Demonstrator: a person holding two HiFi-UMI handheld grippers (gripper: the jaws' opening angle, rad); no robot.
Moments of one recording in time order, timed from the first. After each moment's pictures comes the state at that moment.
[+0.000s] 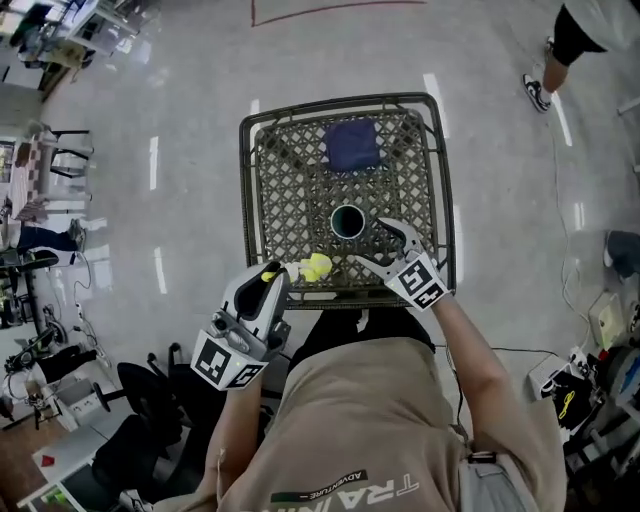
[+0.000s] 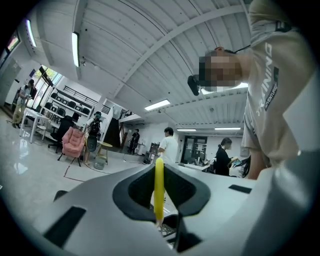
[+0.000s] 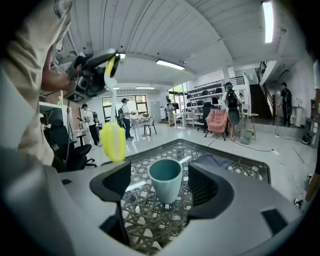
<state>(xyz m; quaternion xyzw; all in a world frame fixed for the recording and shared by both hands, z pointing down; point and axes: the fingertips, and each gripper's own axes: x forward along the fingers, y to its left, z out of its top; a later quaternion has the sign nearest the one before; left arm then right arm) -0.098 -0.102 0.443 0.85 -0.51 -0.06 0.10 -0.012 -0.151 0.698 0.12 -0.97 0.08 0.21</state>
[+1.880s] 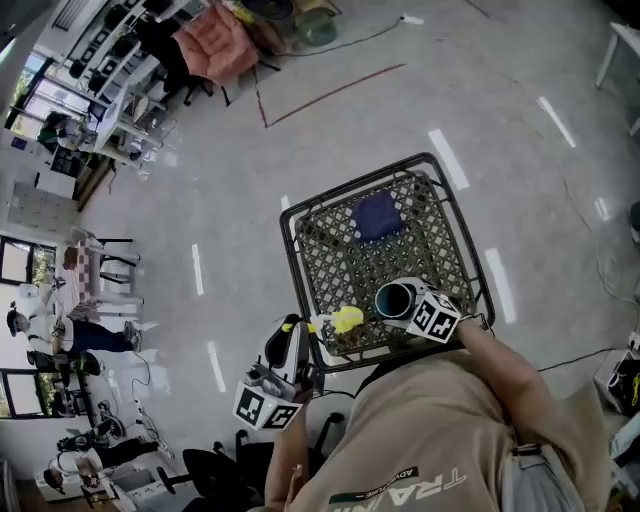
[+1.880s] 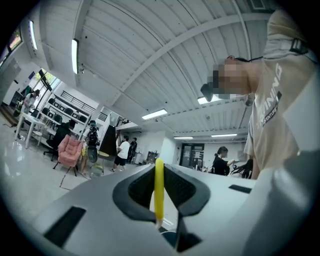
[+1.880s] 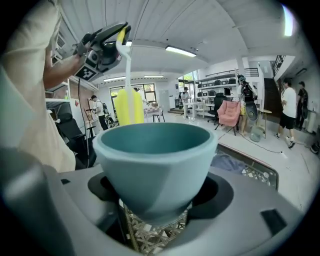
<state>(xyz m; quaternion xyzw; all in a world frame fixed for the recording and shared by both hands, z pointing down) -0.136 -0.088 0.354 0.85 -0.51 -0.10 0.07 -0.049 -0.109 0.668 0.06 -0.95 0.07 0.29</state>
